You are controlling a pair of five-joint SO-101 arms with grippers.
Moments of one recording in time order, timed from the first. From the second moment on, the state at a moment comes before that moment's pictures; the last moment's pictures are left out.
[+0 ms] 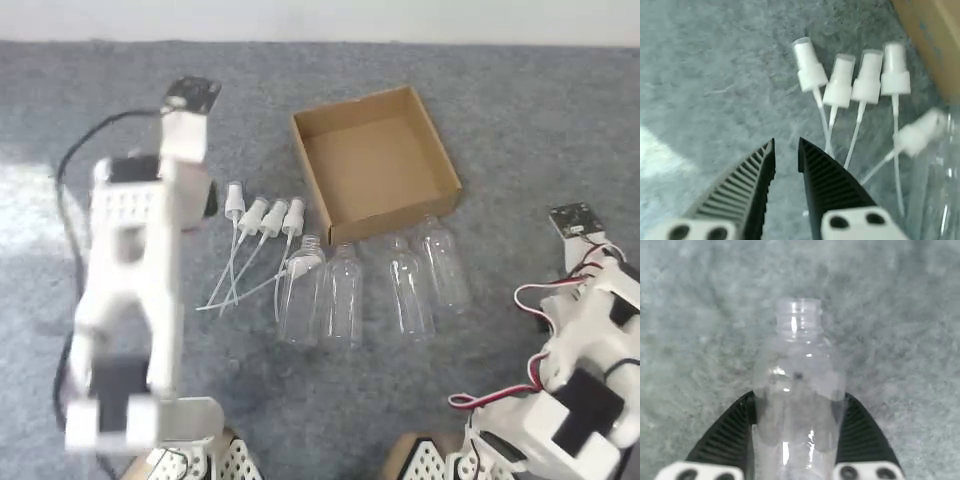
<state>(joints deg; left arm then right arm) -9.3 -4.1 13.9 75.1 -10.3 37.1 -4.0 41.5 51.9 50.3</state>
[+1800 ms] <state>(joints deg) -11.2 4.8 5.3 81.1 -4.4 36.7 -3.9 42.8 50.5 44.3</state>
